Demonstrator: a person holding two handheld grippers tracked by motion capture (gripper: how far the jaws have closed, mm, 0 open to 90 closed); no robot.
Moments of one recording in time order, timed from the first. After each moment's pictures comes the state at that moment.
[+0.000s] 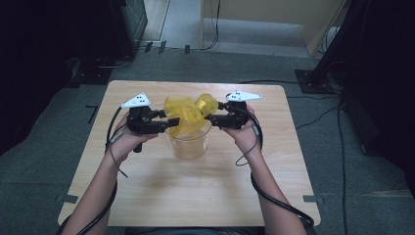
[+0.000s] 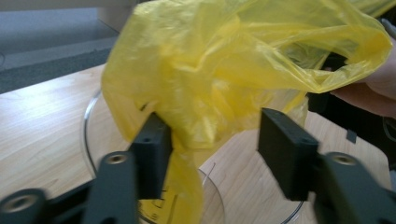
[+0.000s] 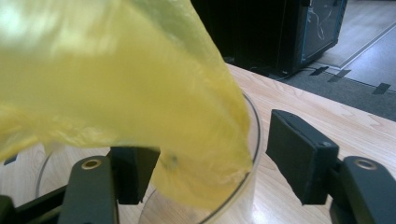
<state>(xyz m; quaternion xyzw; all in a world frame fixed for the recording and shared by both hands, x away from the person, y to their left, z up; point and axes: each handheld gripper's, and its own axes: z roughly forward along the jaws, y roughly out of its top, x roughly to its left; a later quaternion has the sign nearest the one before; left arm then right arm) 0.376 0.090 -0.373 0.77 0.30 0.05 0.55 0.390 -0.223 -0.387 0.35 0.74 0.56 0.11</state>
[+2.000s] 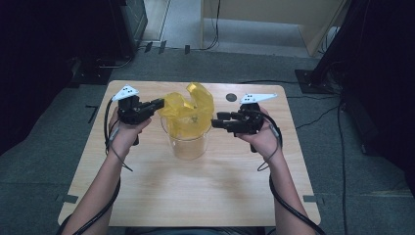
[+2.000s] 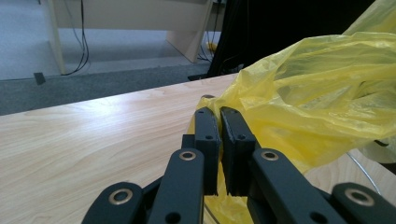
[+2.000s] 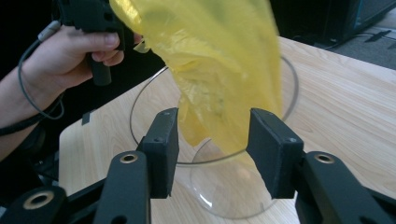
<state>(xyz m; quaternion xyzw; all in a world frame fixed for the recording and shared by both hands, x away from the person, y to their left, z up) 0.389 0.105 -0.366 0.72 0.41 0.14 0.55 0.362 -0.254 -0.363 0.33 0.78 0.54 0.02</state>
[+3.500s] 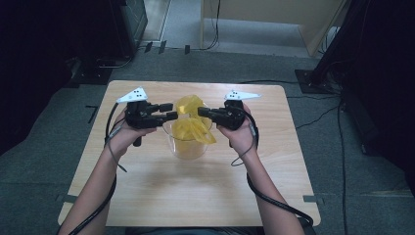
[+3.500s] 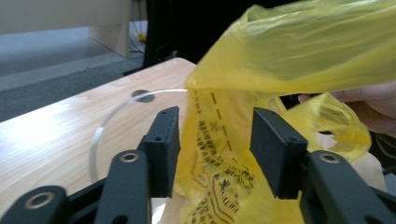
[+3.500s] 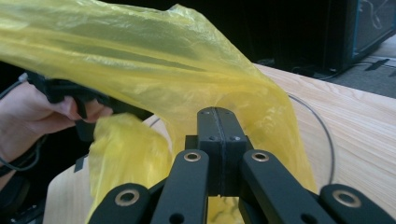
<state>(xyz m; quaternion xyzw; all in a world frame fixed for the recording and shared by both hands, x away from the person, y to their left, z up) 0.387 0.087 -0.365 0.77 0.27 0.05 0.57 0.382 -0.211 -0.378 0.34 0.73 0.60 0.03</state>
